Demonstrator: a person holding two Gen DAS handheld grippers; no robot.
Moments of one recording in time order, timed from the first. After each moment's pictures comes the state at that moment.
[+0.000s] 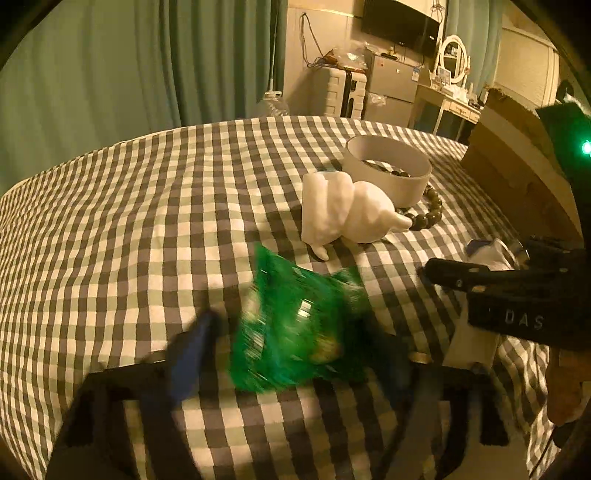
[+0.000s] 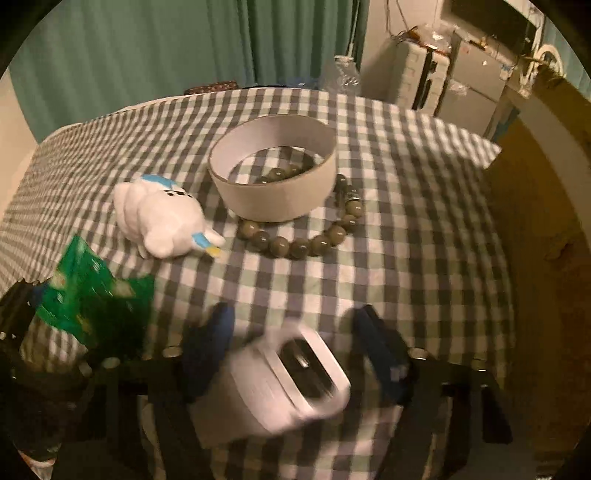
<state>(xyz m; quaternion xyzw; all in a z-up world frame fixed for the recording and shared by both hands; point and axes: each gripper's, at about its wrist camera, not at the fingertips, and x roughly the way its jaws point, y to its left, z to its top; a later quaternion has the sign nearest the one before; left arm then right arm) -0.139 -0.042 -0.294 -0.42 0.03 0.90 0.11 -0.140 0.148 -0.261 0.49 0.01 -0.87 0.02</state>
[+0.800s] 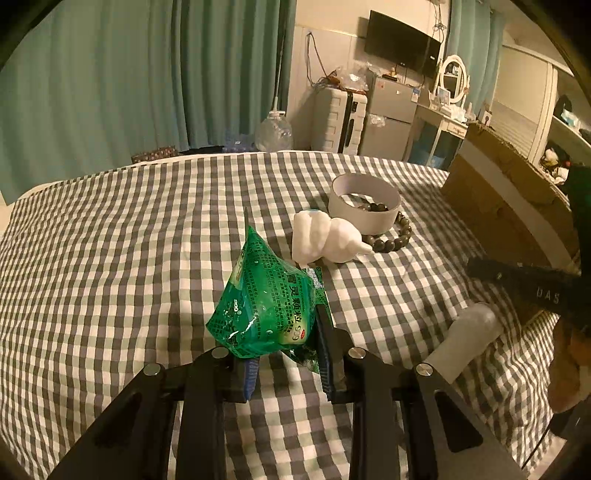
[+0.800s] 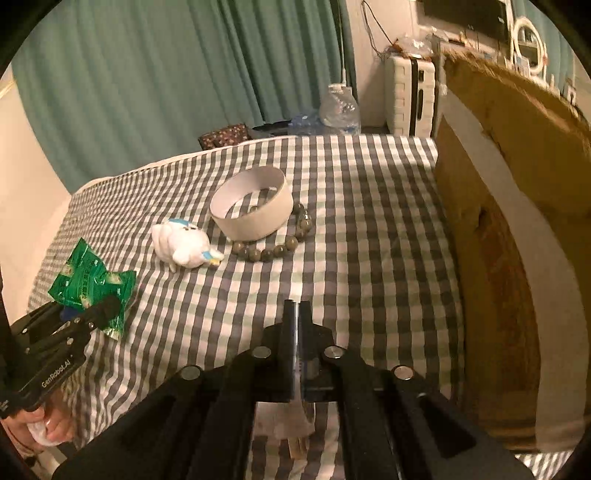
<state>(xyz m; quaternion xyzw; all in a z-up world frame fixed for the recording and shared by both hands) -0.108 -0.061 -0.248 -0.39 0.01 0.91 0.11 -0.088 0.205 -0.216 0.44 -0.08 -0.89 0.06</state>
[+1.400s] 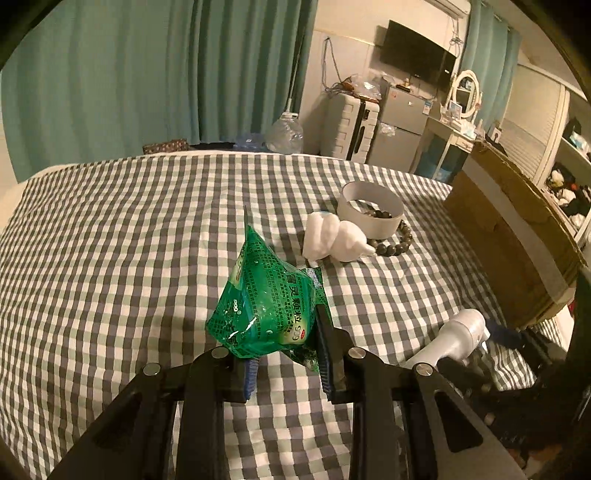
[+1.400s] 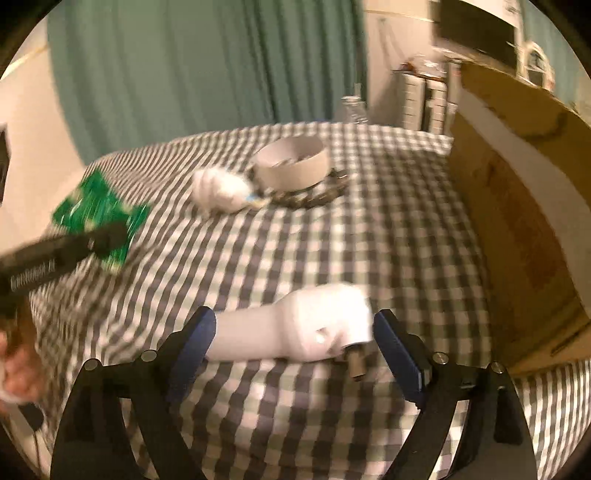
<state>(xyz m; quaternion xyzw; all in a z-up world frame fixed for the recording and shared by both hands) -0.085 -0.077 -0.240 -0.40 -0.03 0.91 0.09 -0.032 0.158 -0.238 0.41 -0.02 -0.91 0.08</state>
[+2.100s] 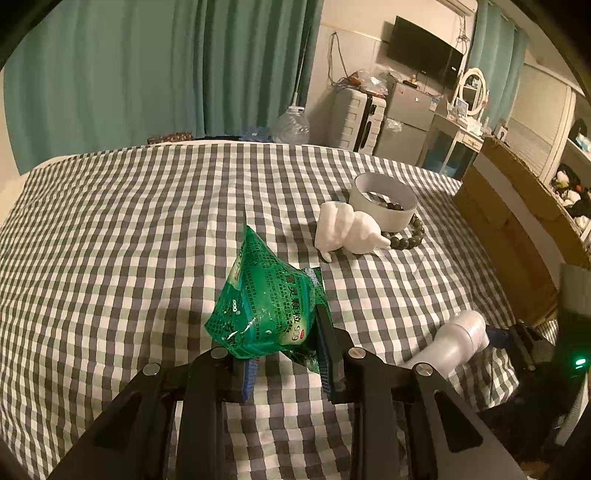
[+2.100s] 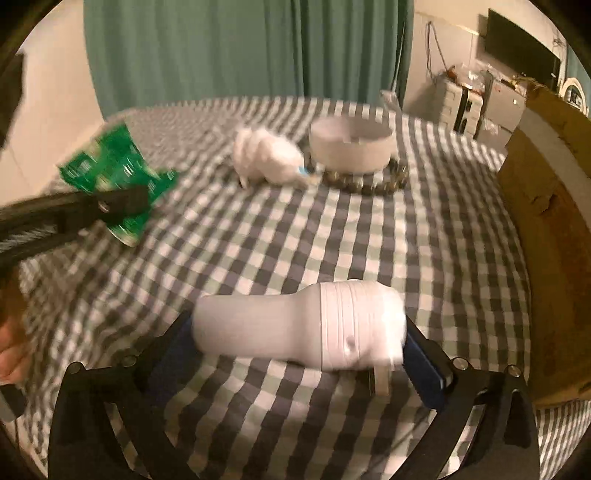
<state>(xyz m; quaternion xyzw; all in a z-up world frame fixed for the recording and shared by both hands) -0.086 -0.080 -0.247 -0.41 -0.03 0.91 0.08 -0.052 0.117 -0.264 0.44 0.05 -0.89 0.11</state>
